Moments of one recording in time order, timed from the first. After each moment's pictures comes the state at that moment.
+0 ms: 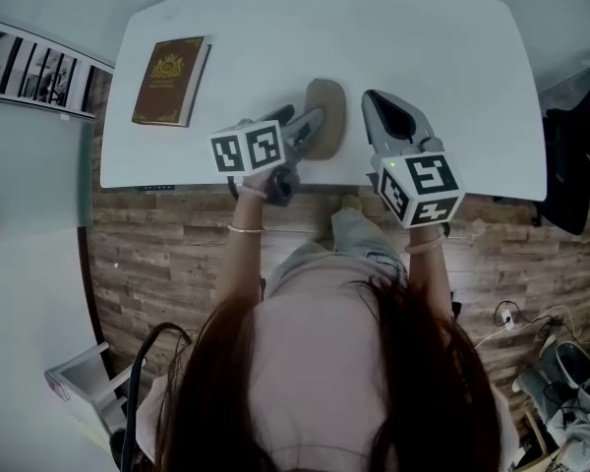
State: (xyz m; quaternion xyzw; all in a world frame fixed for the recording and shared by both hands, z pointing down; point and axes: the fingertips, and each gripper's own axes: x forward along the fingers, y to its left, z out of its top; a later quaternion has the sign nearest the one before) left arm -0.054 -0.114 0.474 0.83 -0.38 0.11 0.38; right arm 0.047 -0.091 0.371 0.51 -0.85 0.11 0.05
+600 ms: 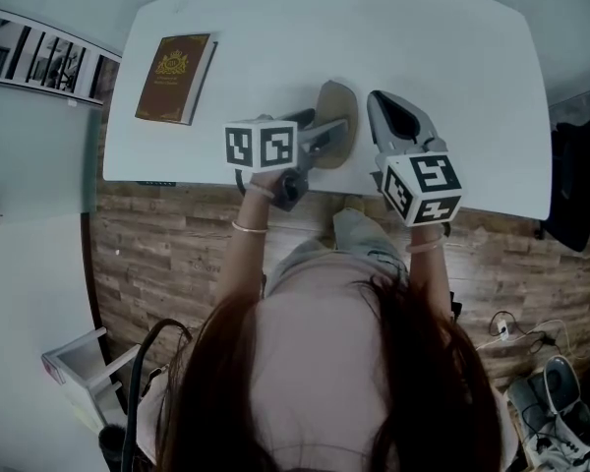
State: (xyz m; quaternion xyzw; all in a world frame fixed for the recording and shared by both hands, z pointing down) left arm -0.012 -0.110 0.475 0.85 -0.31 0.14 0.41; right arm 0.055 -0.116 0.386 0.49 -0.86 0.13 0.05
